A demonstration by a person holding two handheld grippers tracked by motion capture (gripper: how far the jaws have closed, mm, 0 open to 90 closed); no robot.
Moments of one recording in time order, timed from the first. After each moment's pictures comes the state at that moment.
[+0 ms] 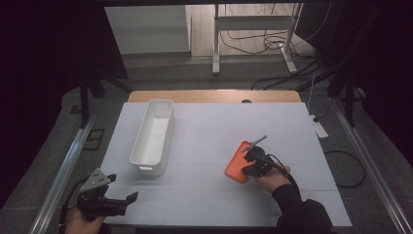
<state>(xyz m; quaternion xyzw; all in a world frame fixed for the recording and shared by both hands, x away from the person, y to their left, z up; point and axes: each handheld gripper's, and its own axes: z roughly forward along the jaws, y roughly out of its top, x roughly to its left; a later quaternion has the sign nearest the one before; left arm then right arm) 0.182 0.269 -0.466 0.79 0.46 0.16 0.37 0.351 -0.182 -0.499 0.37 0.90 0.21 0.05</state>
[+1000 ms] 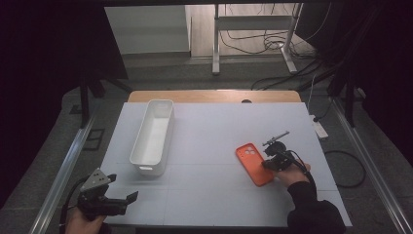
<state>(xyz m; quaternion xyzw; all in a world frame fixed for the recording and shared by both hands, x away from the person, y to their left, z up) 0.182 0.269 -0.466 0.79 0.47 0.16 0.37 0.369 -0.240 -0.494 0.43 0.88 0.20 0.09</state>
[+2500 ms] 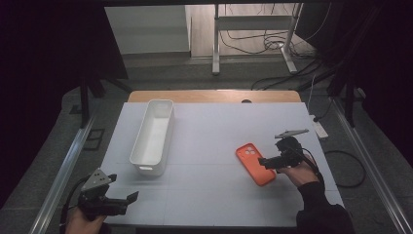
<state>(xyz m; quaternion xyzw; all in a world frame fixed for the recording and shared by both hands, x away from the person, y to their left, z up) 0.183 0.268 -0.466 0.79 0.47 0.16 0.37 0.357 -0.256 -0.461 0.45 0.83 0.31 0.13</state>
